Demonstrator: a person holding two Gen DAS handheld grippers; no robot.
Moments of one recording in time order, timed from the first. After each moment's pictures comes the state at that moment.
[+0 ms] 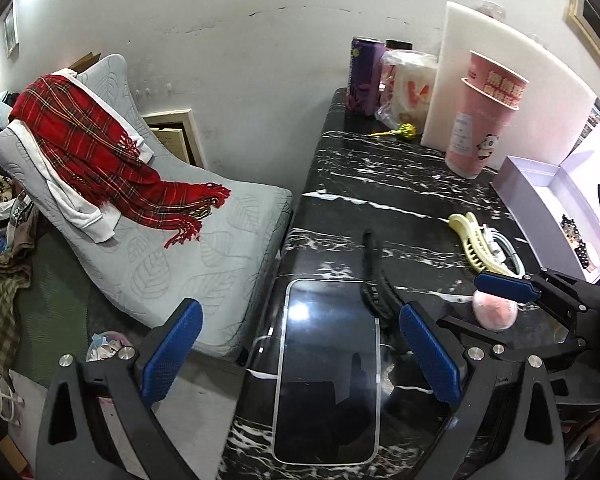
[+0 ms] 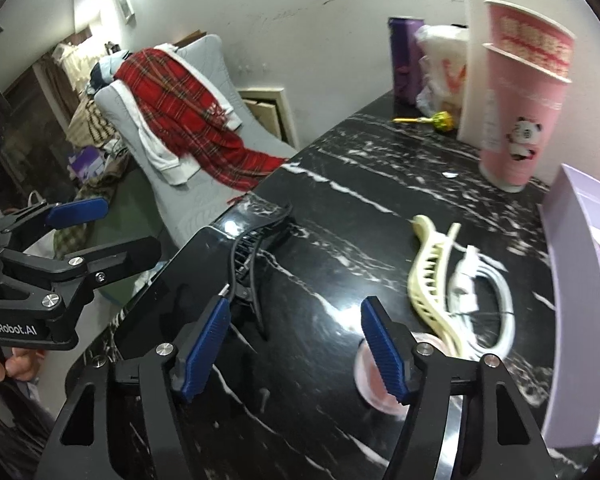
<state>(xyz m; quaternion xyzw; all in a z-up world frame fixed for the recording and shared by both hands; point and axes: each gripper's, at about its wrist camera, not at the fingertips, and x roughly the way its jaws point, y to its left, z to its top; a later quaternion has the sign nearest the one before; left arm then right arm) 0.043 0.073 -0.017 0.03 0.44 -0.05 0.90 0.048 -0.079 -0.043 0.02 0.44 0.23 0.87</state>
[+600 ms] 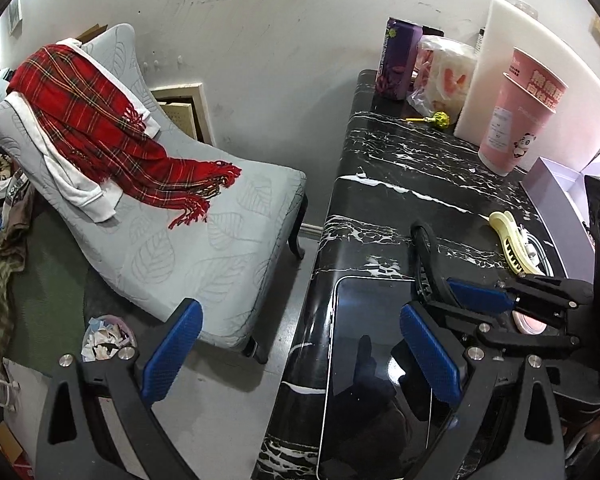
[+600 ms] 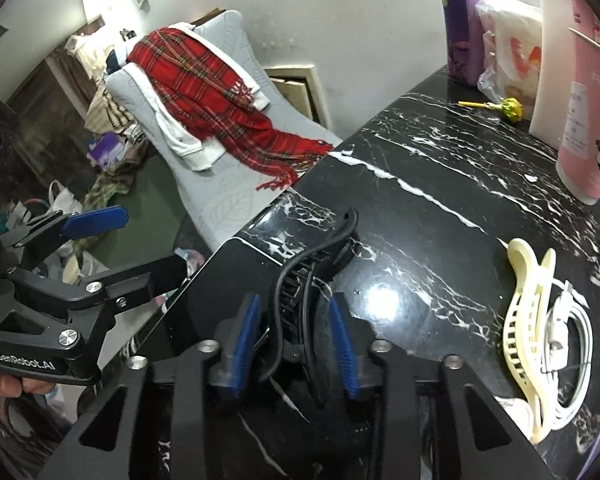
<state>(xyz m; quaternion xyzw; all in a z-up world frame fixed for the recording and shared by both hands) 0.068 0.103 -0.041 0.01 0.47 -0.04 0.88 0.084 -0.037 -0.065 0.03 0.47 0.28 0.84</state>
